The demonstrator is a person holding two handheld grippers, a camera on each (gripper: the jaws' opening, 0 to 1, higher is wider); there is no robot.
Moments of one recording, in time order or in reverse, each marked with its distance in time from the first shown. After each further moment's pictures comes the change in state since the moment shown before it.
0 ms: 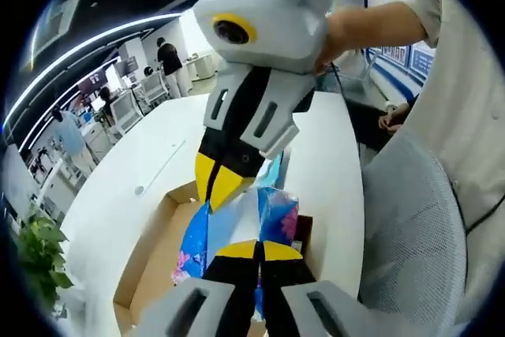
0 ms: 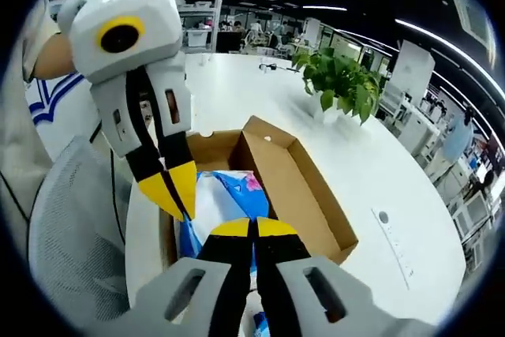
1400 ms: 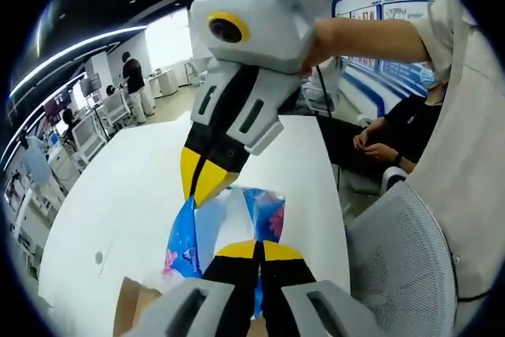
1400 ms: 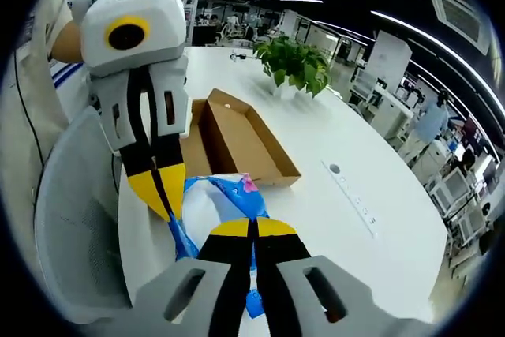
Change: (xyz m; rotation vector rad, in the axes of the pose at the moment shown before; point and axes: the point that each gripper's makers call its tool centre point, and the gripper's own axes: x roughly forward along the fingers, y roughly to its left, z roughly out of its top) left arm 0.097 -0.043 0.119 0.069 -0.065 -0.204; right arm -0.125 -0.059 -0.094 0.077 0.058 -0.119
